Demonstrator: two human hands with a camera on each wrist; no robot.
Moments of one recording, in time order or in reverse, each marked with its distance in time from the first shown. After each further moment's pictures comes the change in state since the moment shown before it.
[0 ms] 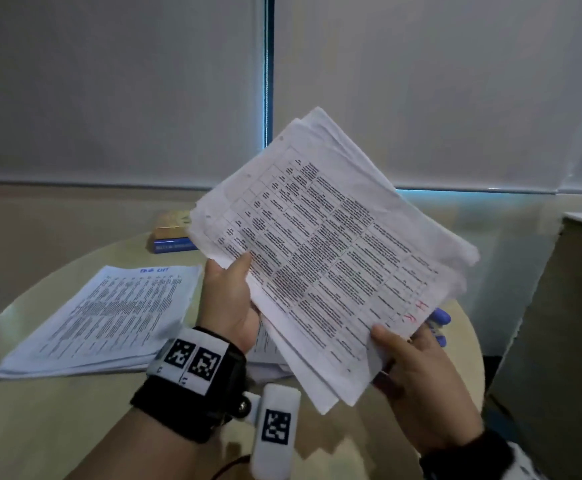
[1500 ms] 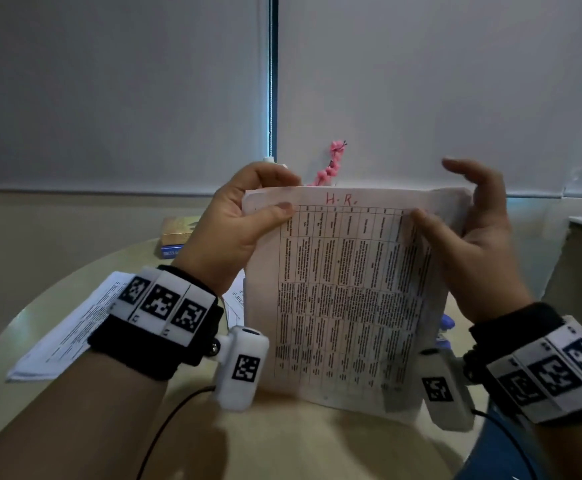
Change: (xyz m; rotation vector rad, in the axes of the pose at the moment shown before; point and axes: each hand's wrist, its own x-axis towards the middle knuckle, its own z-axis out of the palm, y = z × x) left_hand -0.012 0.078 0.033 0.484 -0.680 0.394; right_hand 0.037 -0.107 0.016 -0.375 -0.049 -0.798
